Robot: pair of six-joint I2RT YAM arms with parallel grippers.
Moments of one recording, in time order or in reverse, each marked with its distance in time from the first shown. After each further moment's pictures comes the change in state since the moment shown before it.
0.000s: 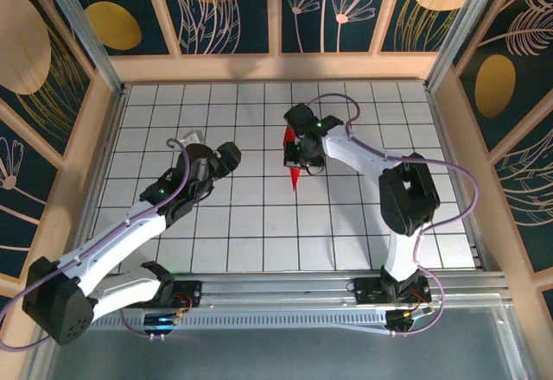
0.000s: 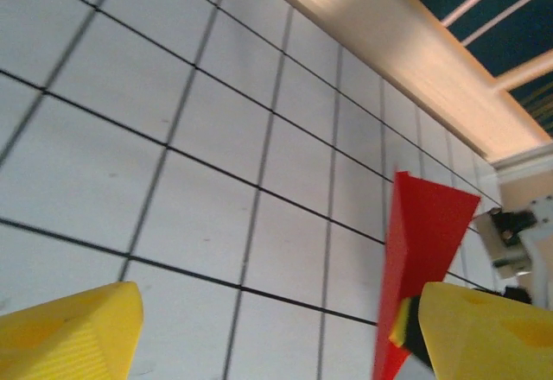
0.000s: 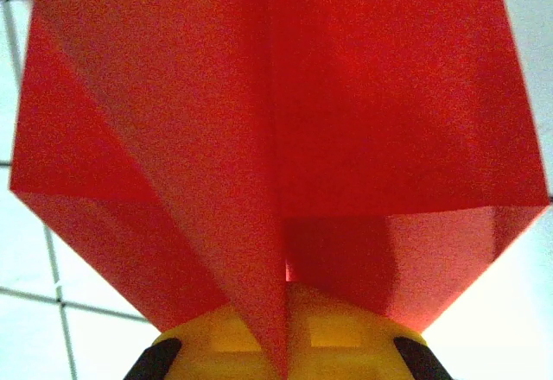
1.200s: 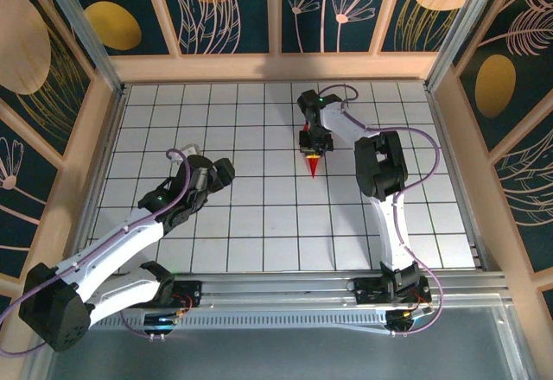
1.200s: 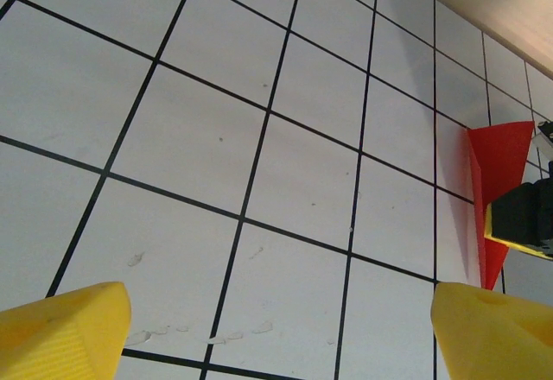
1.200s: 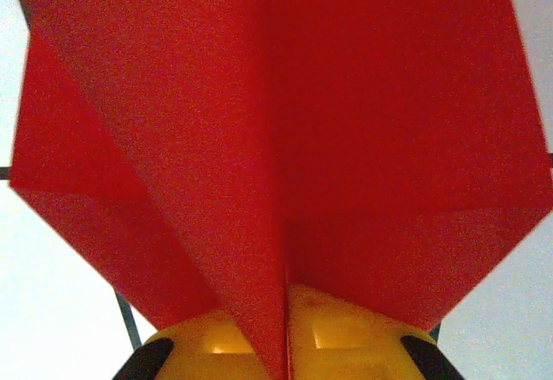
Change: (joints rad) left arm 0.003 -0.027 -0.068 -0.104 -0.036 0.057; right arm -0.180 0.410 0.401 -0.239 0.033 -0.171
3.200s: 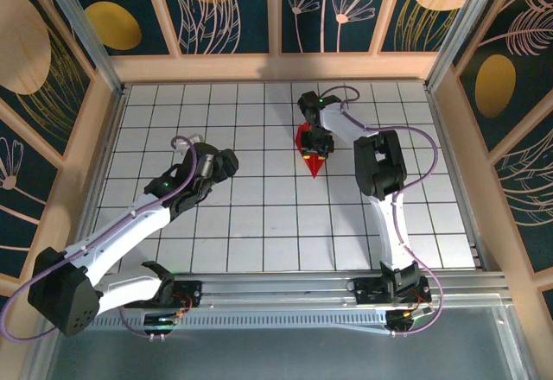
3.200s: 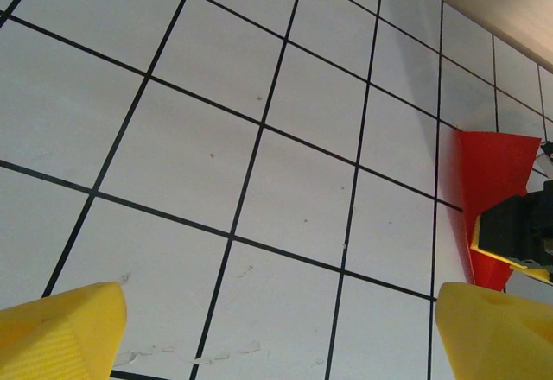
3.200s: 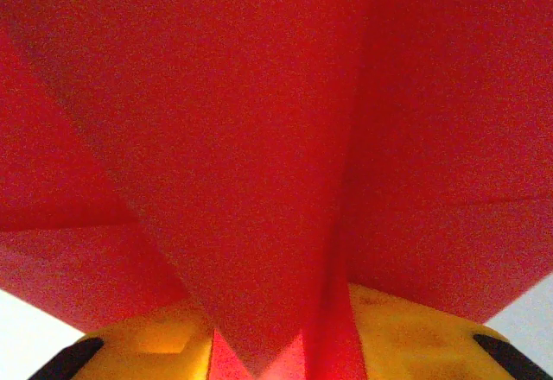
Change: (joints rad) left arm 0.018 0.114 0.120 -0.046 0.000 0.003; right arm -0.002 0.014 0.002 -0.005 0.027 0.064
